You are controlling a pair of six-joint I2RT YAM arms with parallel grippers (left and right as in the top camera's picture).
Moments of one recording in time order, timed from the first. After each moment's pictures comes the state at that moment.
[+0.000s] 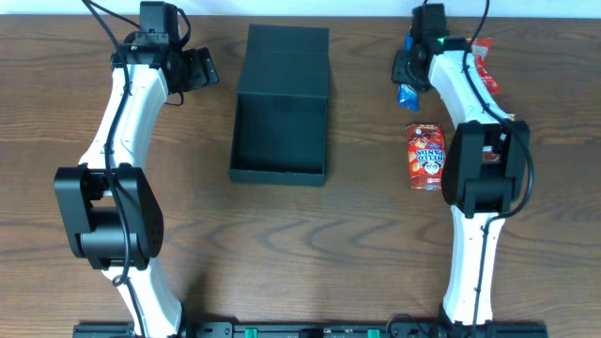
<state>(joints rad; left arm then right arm) -0.02 2.01 1.72 -0.77 0.00 -0.33 0.07 2.45 2.09 -0.75 0.09 0.25</state>
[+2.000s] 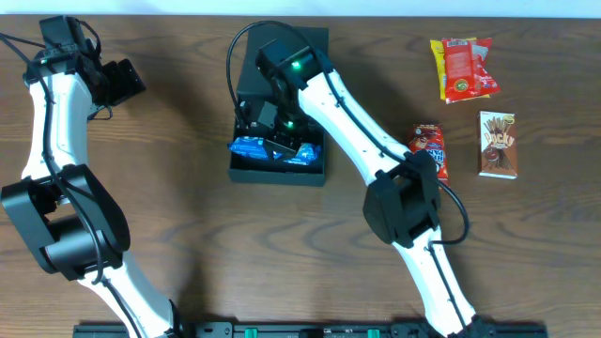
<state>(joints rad) 0.30 2.01 1.72 -0.84 0.07 -0.24 0.62 2.45 2.34 -1.44 -0.33 -0.64</state>
